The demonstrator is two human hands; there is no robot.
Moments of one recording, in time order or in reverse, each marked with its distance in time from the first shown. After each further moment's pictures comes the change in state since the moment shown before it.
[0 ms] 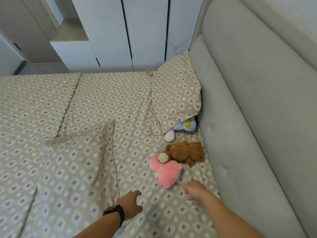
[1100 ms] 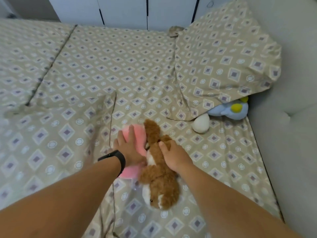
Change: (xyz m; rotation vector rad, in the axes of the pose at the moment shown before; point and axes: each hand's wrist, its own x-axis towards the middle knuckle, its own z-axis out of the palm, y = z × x) left_hand 0.267 -0.060 -0.105 -0.095 0.367 -0.099; right_hand 0.259 -0.160 0.148 -0.366 0.243 -0.418
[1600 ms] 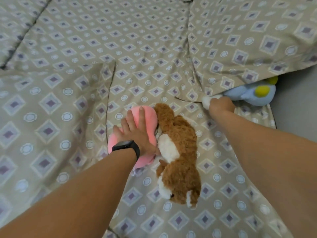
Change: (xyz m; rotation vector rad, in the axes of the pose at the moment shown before) left_hand 0.050 0.001 0.065 0.284 0.147 0.031; right_hand 0.124 0.019 -0.092 -0.044 0.424 0.305
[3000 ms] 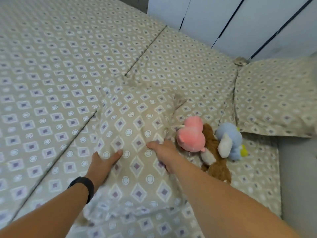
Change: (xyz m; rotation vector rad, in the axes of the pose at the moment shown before) left_hand -0.267 -0.357 0.000 -1.562 0.086 -0.547; right_hand -0.482 -0.123 0.071 0.392 -0.739 -0.246
